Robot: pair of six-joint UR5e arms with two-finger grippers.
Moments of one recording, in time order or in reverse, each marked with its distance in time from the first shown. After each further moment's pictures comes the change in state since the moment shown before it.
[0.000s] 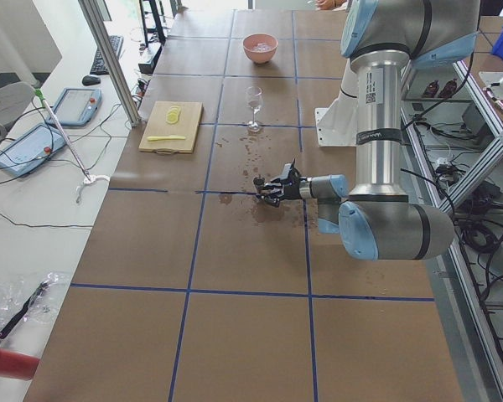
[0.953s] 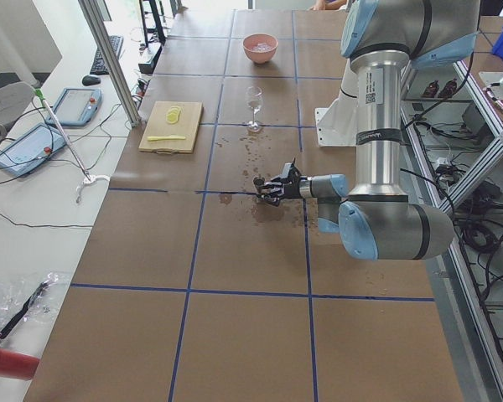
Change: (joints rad) left arm 0.001 -0.002 -0.004 0.000 0.000 0.010; right arm 0.000 0.000 0.000 0.001 0.000 0.000
